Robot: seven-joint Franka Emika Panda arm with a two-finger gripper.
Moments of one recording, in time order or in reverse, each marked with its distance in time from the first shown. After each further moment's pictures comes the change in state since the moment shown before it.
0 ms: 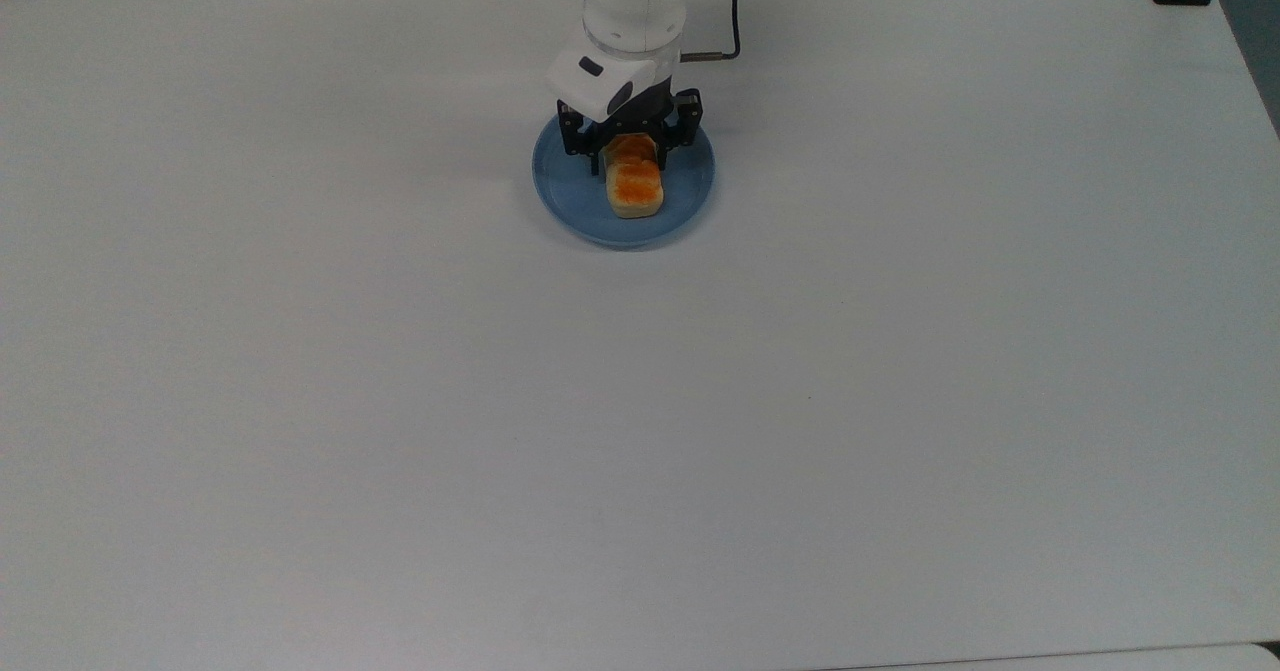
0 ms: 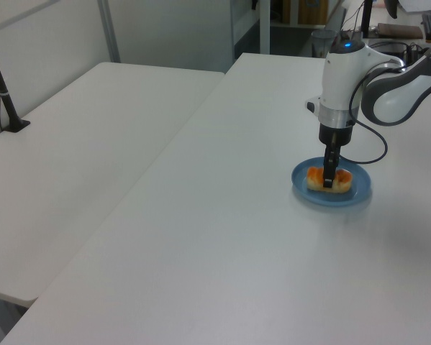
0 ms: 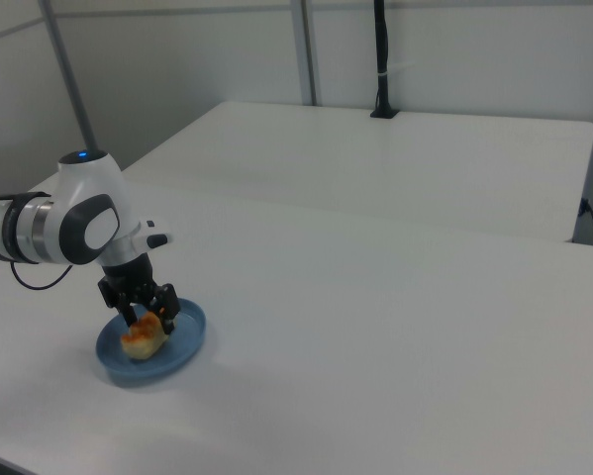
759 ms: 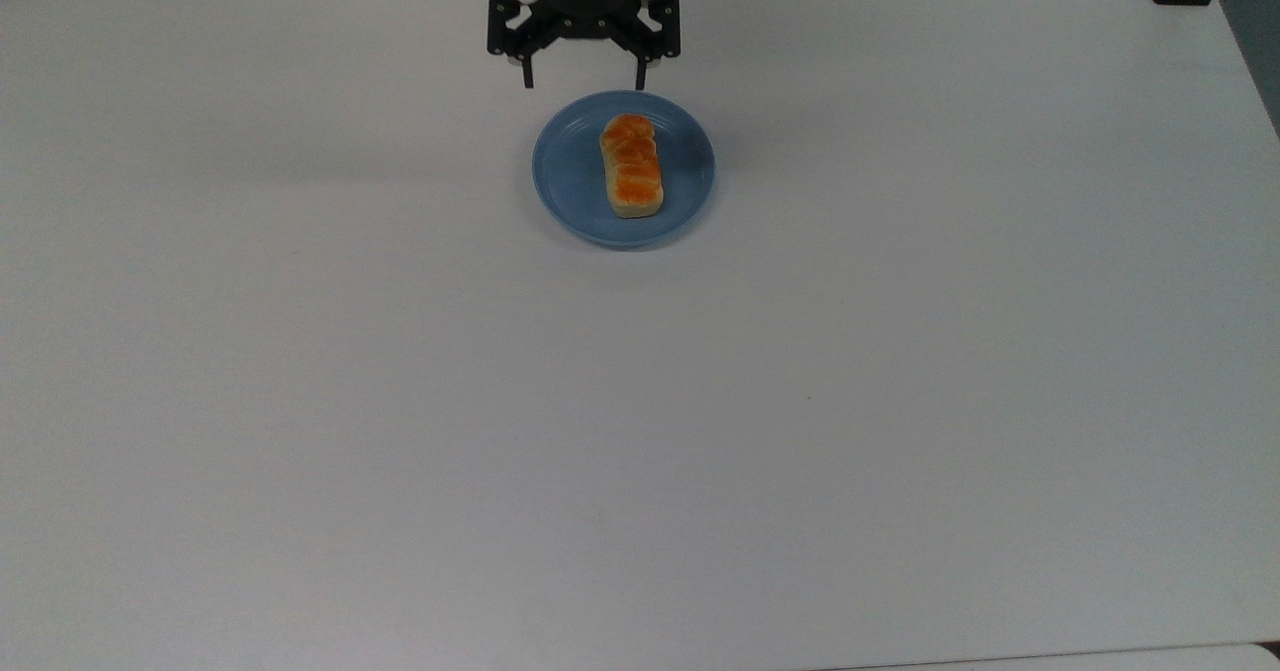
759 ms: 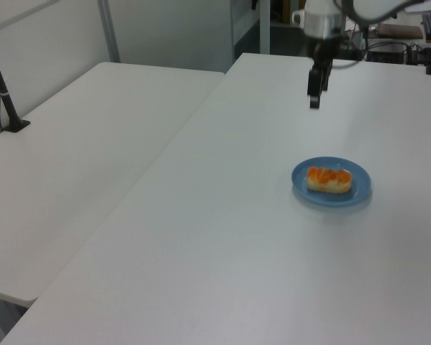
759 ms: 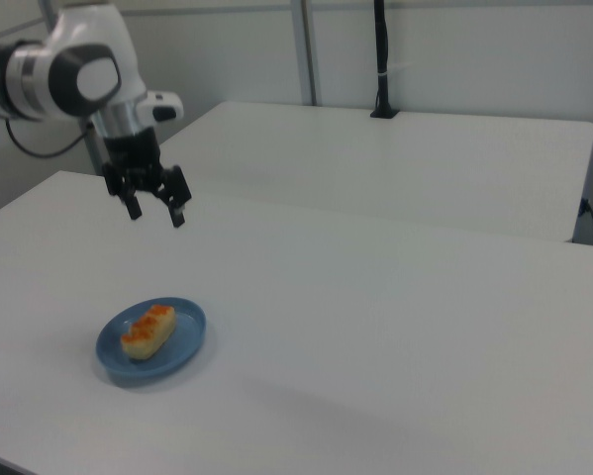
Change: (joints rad) arm -0.065 -0.037 -0.013 0.506 0.000 -0.569 0.001
